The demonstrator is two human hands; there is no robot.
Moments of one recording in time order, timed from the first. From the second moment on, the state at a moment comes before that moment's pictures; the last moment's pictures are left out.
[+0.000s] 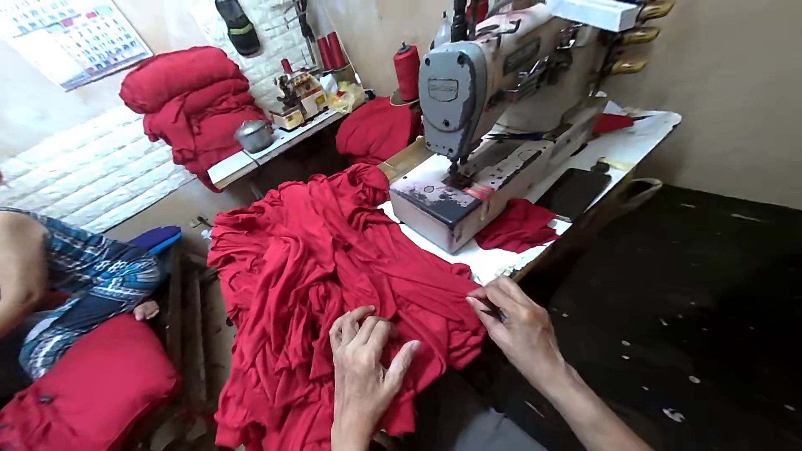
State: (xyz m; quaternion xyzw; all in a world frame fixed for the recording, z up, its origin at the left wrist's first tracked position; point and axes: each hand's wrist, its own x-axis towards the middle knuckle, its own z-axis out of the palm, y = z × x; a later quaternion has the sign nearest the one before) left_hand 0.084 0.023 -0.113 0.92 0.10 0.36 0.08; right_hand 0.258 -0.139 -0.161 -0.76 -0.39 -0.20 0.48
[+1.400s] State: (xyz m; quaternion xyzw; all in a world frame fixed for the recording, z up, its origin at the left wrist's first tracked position) left_hand 0.070 0.016 -0.119 0.71 0.16 0.63 0.28; right_hand 0.227 -0.122 -0.161 -0.54 -0.32 0.03 0.78
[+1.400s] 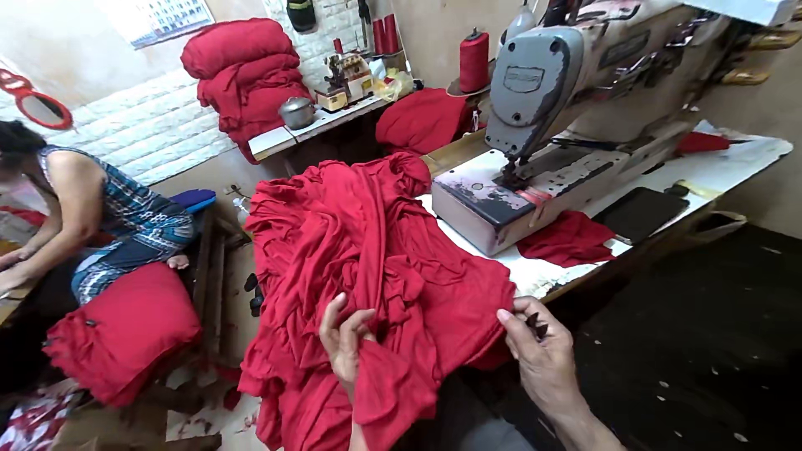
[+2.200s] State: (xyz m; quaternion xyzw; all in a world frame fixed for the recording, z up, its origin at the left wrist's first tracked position) left_hand 0.066 0.015 -0.119 0.83 0.14 0.49 0.22; right_hand 0.205 -0.115 -0.156 -0.49 -0.62 -0.05 0.61
